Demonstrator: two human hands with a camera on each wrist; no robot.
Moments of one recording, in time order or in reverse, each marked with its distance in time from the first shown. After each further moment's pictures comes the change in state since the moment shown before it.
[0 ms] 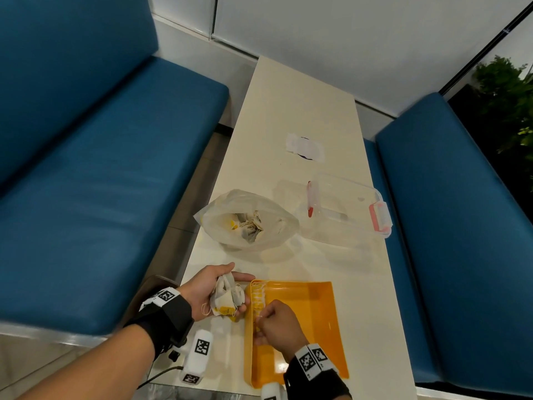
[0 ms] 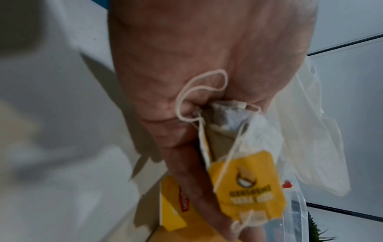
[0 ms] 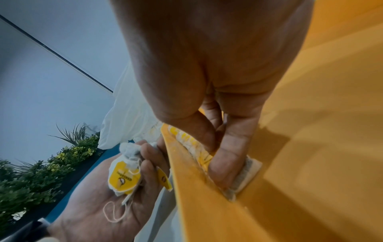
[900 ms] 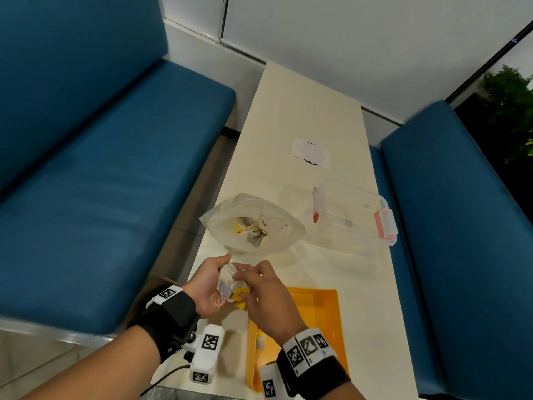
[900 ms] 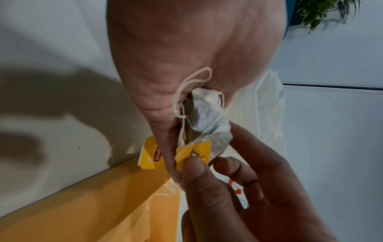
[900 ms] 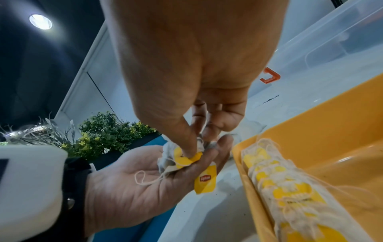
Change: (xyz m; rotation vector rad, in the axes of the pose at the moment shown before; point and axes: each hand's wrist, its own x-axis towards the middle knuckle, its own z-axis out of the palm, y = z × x) left_hand -0.001 0.011 0.006 -0.216 0.107 0.121; right_hand -0.018 -0.070 0.005 -0.620 0.014 -0.835
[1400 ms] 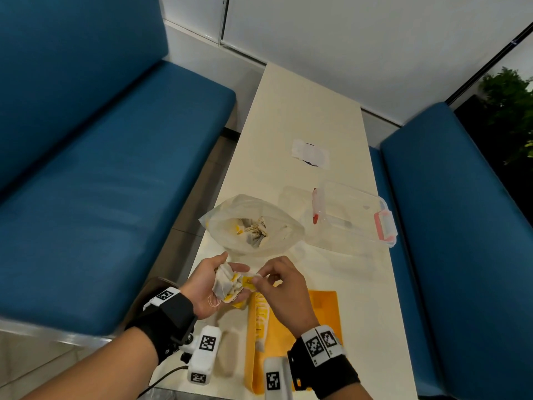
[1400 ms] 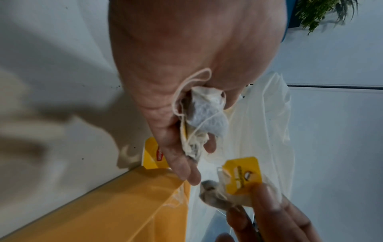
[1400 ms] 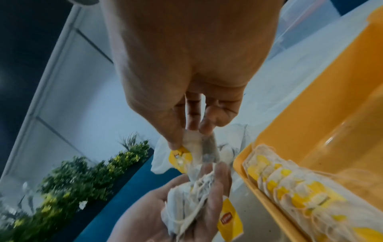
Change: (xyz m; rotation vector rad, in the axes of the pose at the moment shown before) left_hand -0.004 0.002 -0.001 0.029 0.012 0.047; right_hand 0.003 0.011 -0.020 0.364 0.276 0.183
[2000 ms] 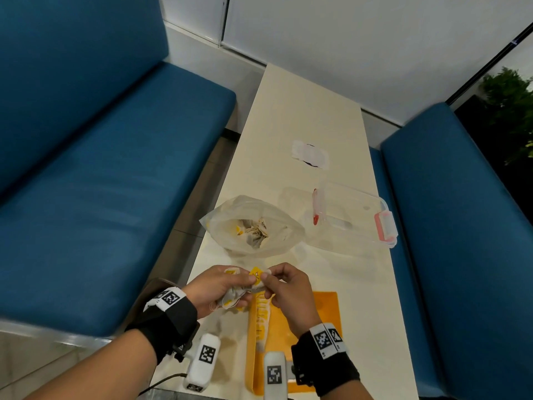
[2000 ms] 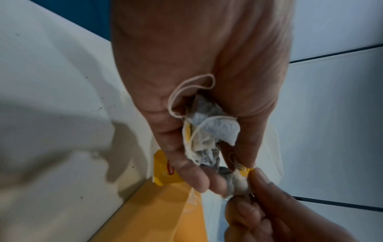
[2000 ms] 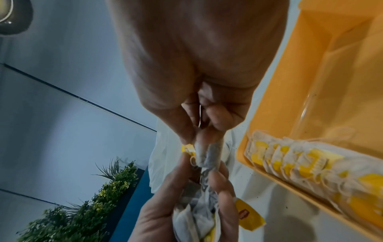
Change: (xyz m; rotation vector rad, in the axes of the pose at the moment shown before) left_hand -0.016 -0.003 0.013 0.393 -0.132 0.164; right_hand 0.003 0.007 -0.002 0.385 0.024 0.338
